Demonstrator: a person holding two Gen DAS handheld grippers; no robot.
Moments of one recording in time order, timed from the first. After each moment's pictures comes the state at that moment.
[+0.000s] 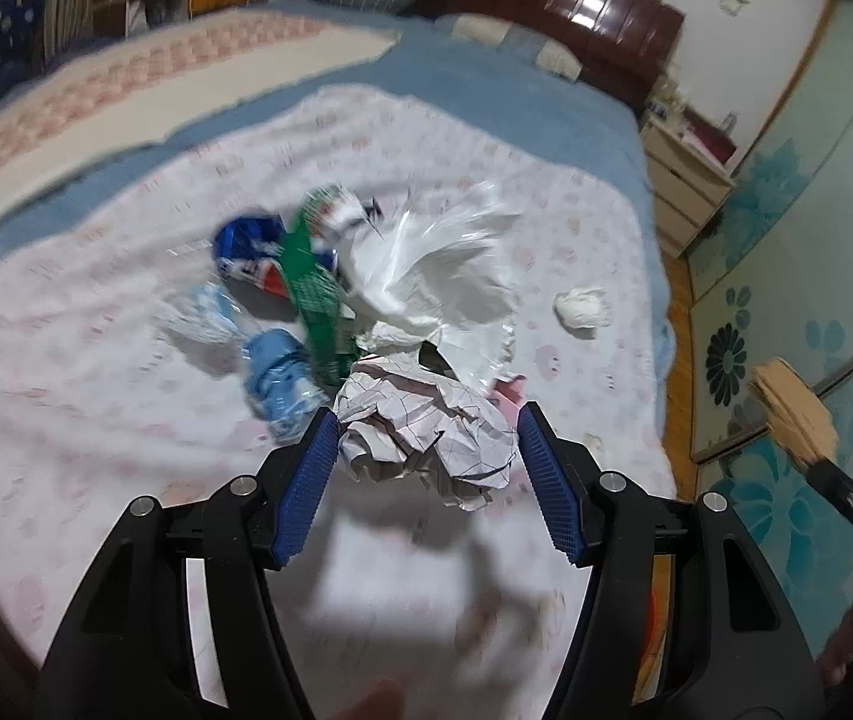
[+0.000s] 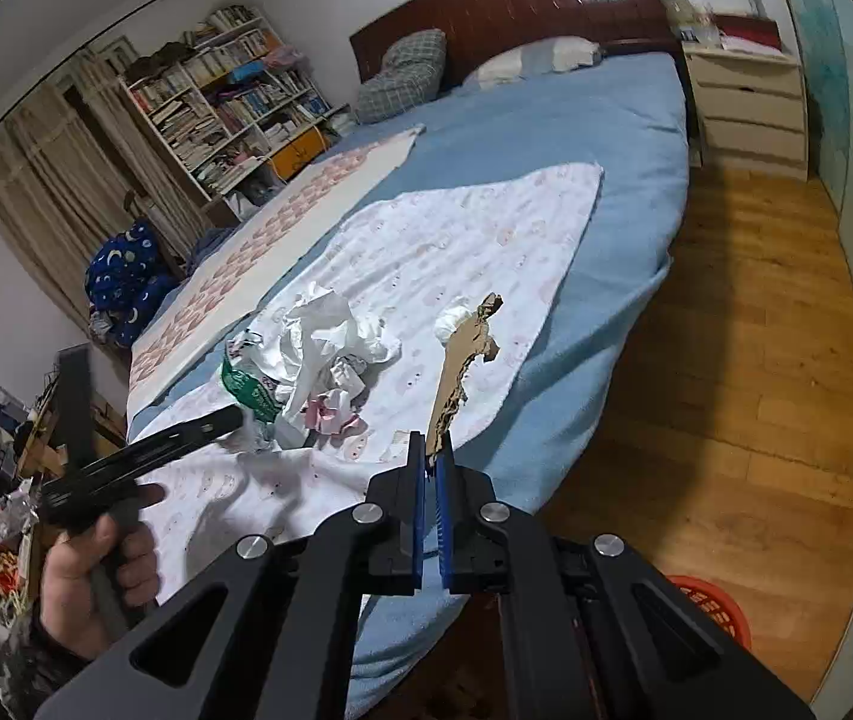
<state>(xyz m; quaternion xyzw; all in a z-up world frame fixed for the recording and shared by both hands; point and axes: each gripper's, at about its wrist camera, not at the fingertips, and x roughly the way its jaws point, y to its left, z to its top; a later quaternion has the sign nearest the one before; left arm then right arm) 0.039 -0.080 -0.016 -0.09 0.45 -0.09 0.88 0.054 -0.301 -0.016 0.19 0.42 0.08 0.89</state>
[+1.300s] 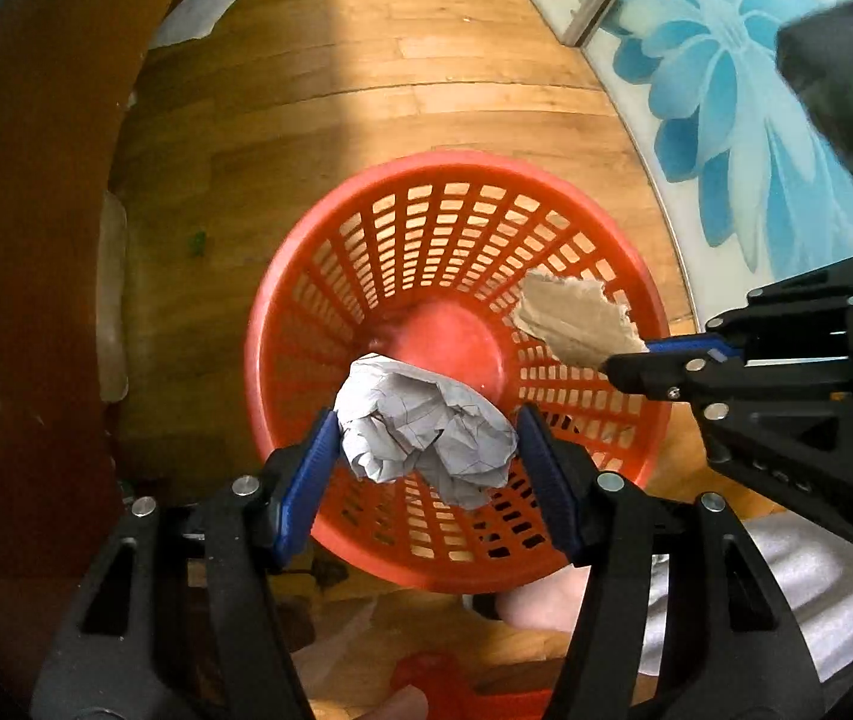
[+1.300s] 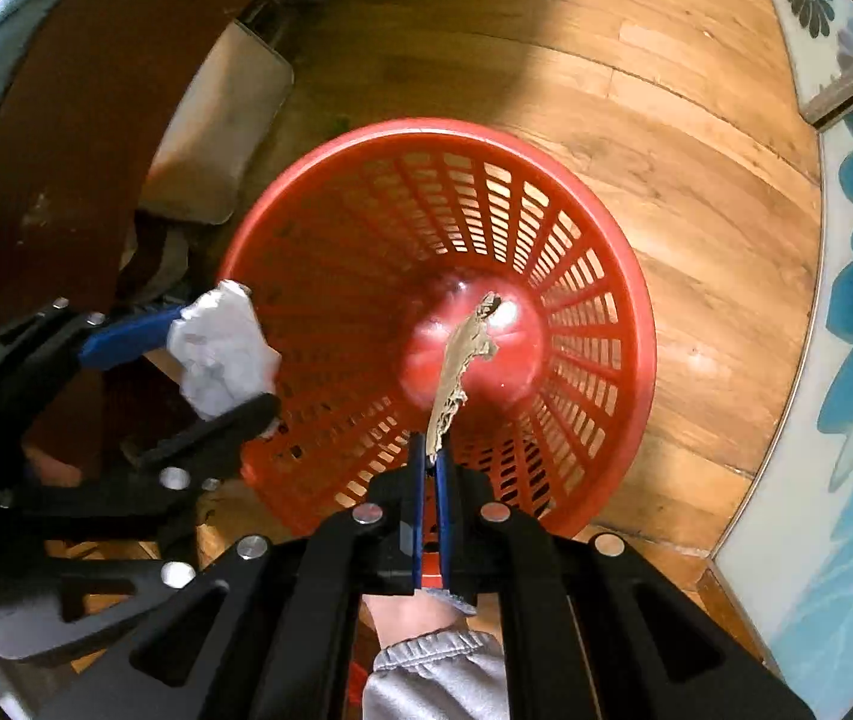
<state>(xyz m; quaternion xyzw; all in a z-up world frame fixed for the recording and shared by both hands) -0.069 -0.390 -0.280 0.20 0.62 -0.32 0.69 -0.086 -0.434 -0.295 0.16 0.73 -0.03 0.66</state>
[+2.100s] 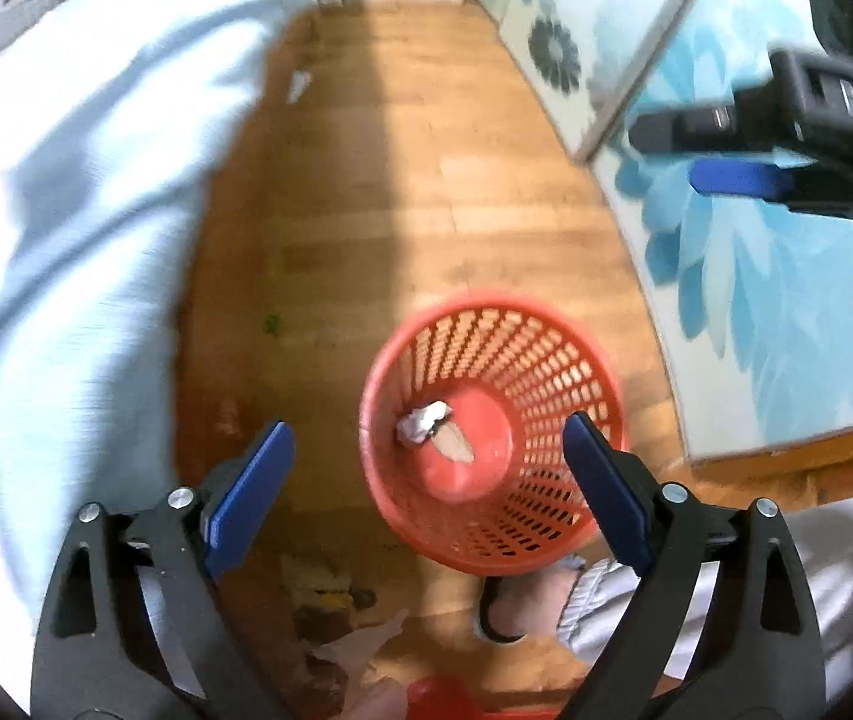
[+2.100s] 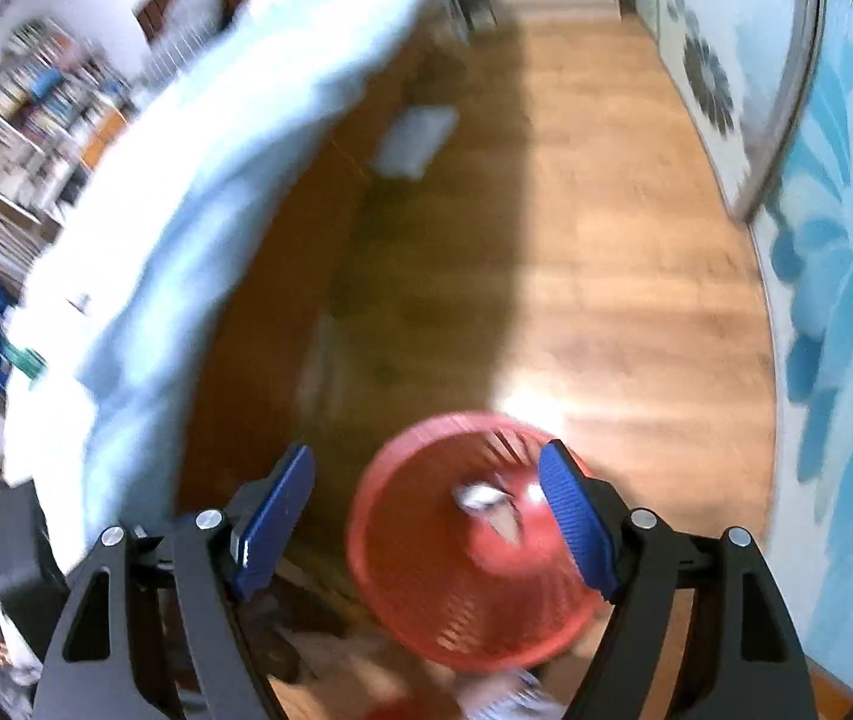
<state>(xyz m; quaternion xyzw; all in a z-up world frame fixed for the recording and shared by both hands) -0.060 -0.321 -0.144 0.14 0.54 -0.32 0.77 -0.033 -0.450 -0.095 0.25 0.52 -0.09 0.81</state>
